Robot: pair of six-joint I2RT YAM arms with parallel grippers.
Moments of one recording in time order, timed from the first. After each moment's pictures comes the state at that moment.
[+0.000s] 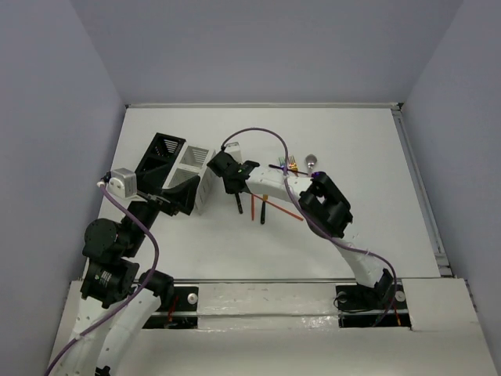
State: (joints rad) left arm -0.38 0.36 0.75 -0.12 0.11 -0.34; right arm 0.91 2.36 1.93 -0.56 0.48 0.56
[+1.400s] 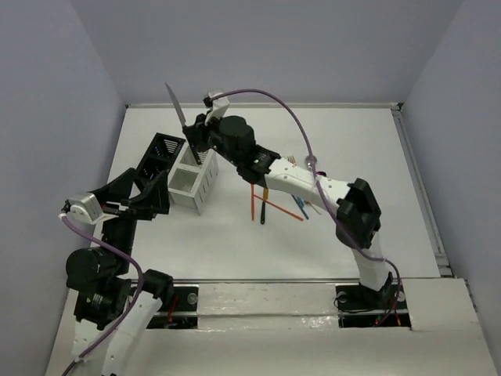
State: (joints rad) left arm -0.34 0.22 0.75 -0.09 -0.12 -0.34; right arm 0.94 2.02 1.84 0.22 0.15 0.29
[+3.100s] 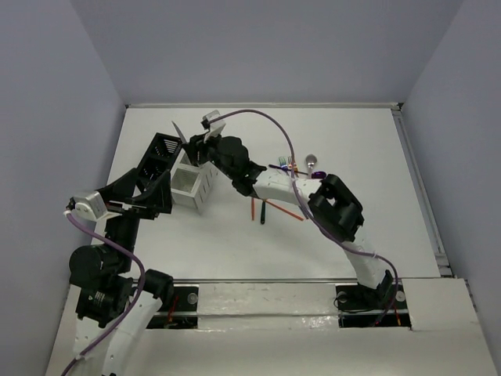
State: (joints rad) left arm -0.34 0.22 0.73 -0.09 -0.13 -0.34; right arm 0.93 2.24 1.75 0.57 0.16 0.18
